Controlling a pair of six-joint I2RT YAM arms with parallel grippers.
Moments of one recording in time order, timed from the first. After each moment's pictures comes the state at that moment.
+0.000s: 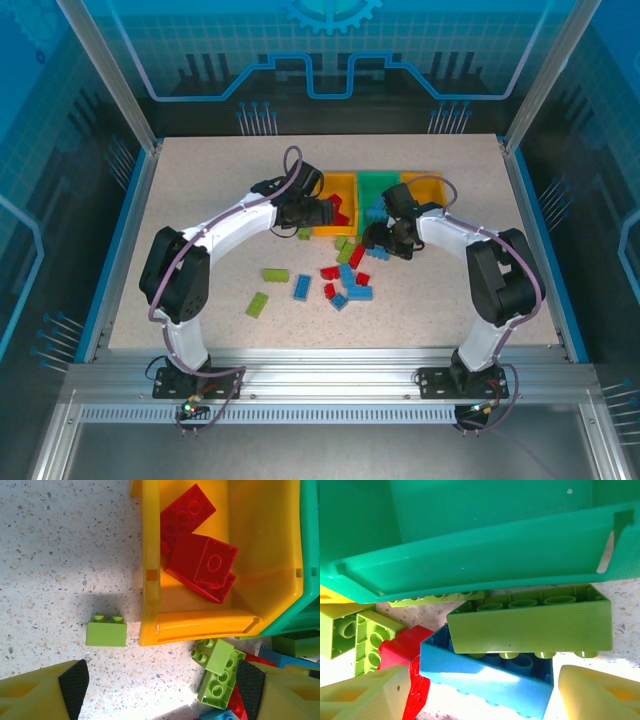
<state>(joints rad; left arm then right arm) -0.53 1.84 1.46 -0.65 -0.03 -0.62 0.37 1.76 1.10 -0.58 -0.14 0.61</state>
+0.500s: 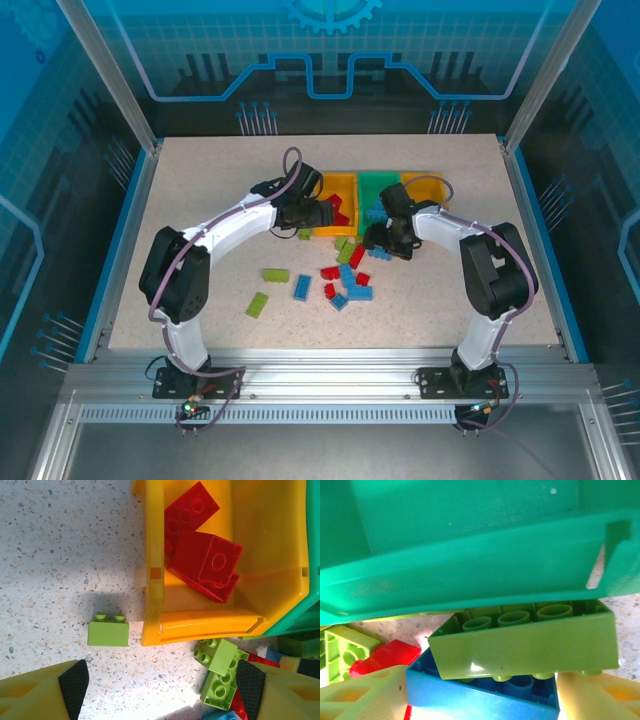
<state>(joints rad) -0.53 1.84 1.44 -0.63 -0.03 -0.61 0.37 1.81 1.14 -0.62 -0.10 0.62</state>
